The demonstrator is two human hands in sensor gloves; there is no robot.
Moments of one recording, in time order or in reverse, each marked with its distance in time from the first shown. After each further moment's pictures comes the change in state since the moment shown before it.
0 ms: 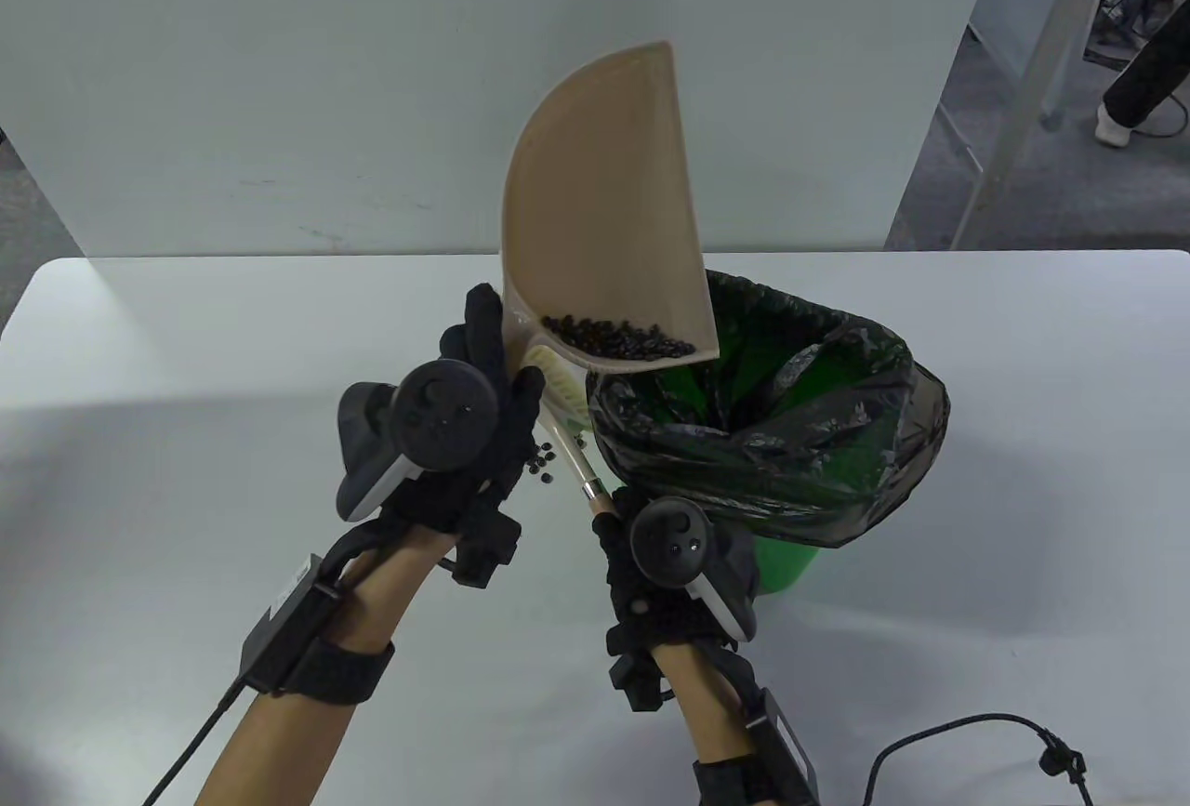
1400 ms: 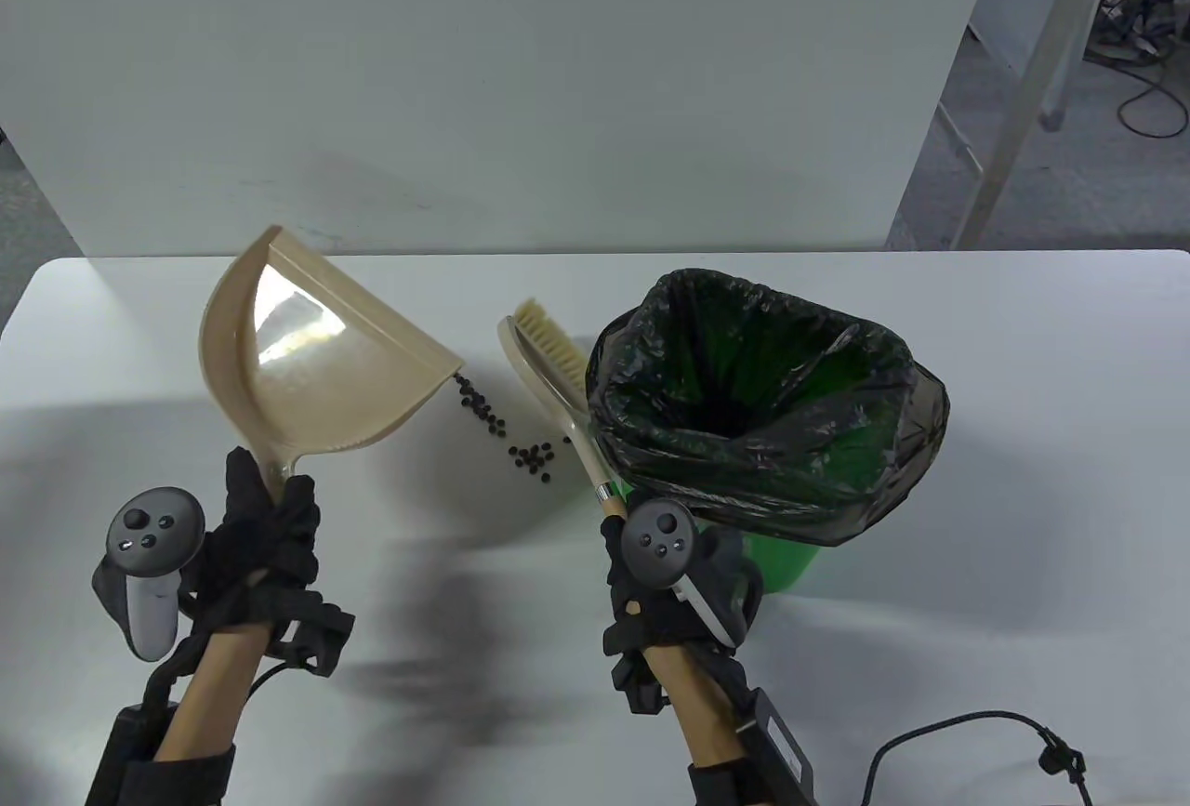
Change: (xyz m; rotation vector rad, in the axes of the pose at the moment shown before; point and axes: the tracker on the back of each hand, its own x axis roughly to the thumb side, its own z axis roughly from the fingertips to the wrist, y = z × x) left_hand -0.232 -0.067 0.128 -0.016 0.599 0.661; right_hand 0.004 0.004 0.003 -0.022 0.095 0.146
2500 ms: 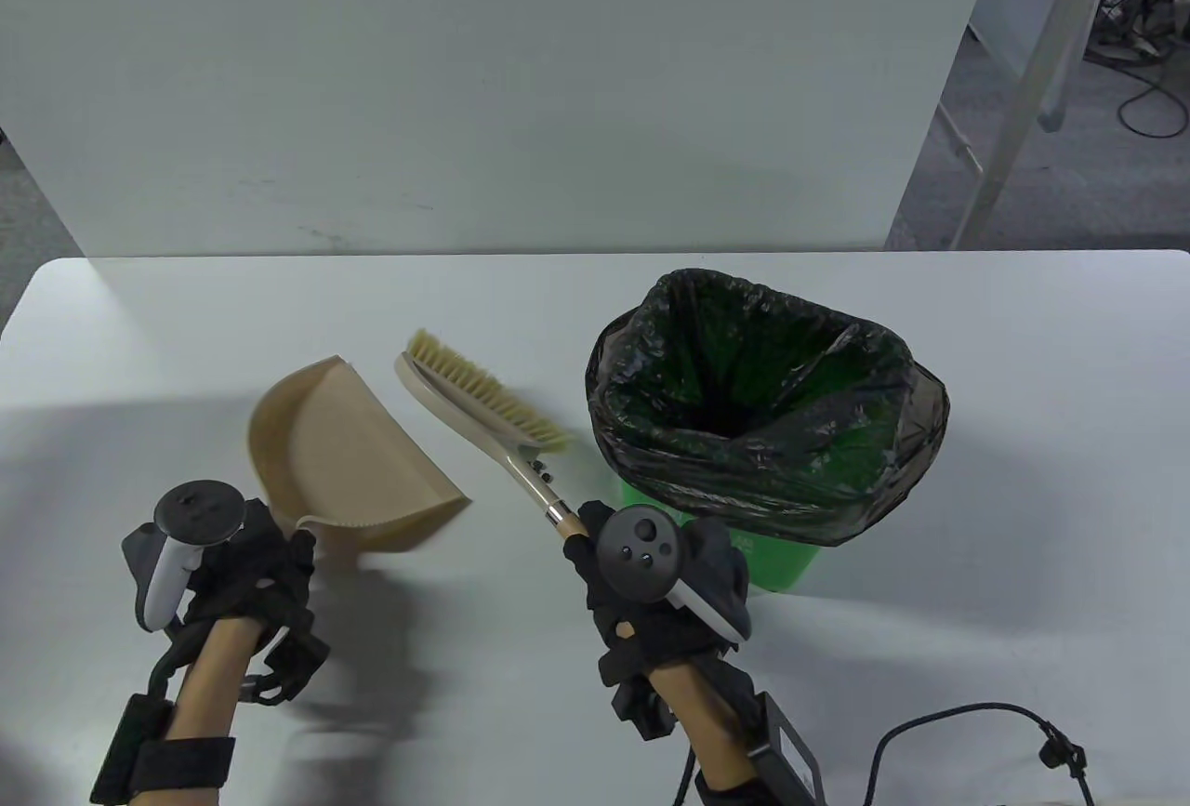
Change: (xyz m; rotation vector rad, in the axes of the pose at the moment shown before) left_hand -0.035 -0.012 -0.023 -0.196 0.255 -0.348; right_hand 0.030 -0.044 0.024 0.175 -0.271 -0.033
